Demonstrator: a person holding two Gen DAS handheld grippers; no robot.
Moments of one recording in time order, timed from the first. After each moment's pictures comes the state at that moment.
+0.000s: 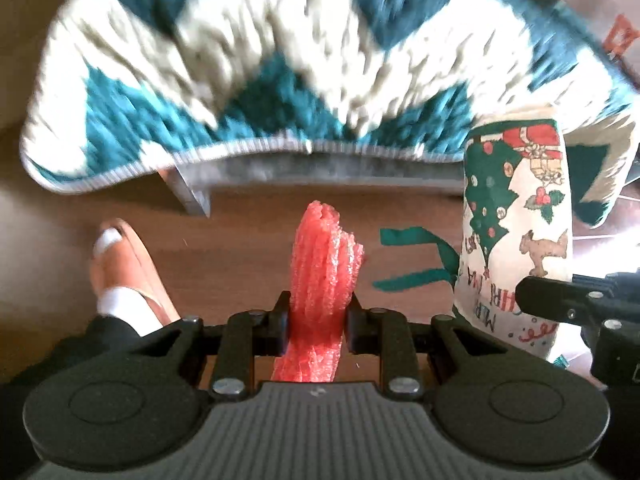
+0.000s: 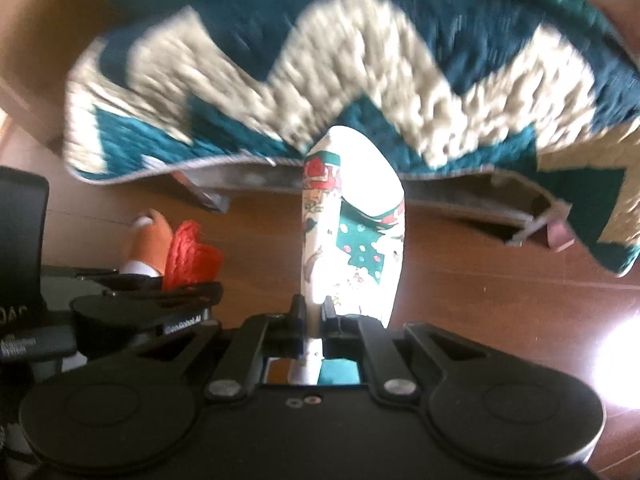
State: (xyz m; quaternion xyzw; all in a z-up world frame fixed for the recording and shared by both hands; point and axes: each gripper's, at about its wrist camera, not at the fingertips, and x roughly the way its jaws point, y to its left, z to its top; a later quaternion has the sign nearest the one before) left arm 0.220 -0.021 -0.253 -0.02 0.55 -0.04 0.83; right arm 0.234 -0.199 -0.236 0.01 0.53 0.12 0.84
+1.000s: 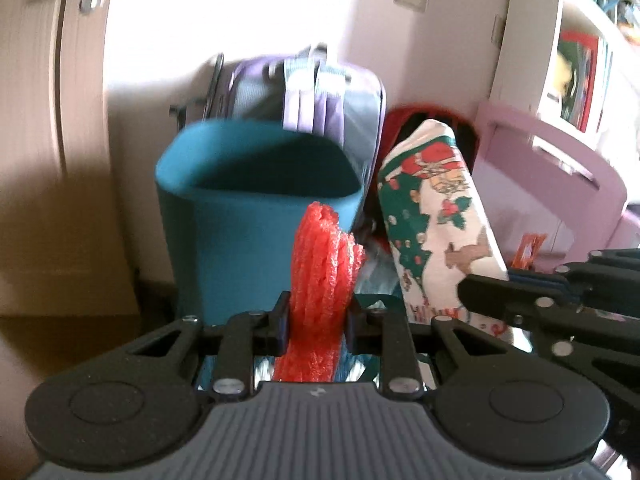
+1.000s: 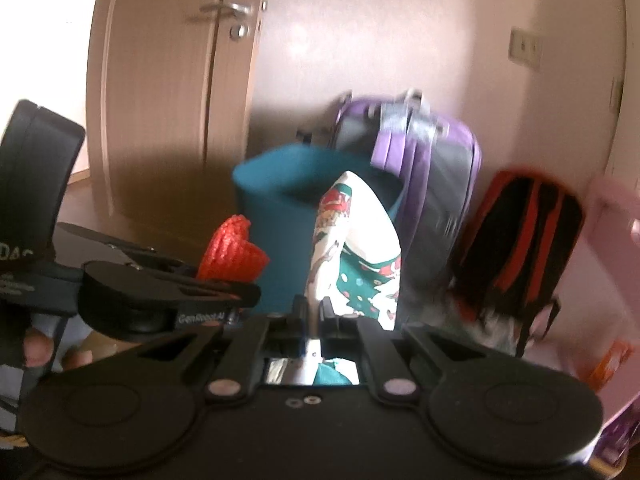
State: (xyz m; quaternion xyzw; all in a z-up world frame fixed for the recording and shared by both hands) left arm 0.200 0.005 0.070 -0.06 0.25 -0.07 0.96; right arm 0.154 -0.151 0.077 -0.14 0.19 0.21 0.95
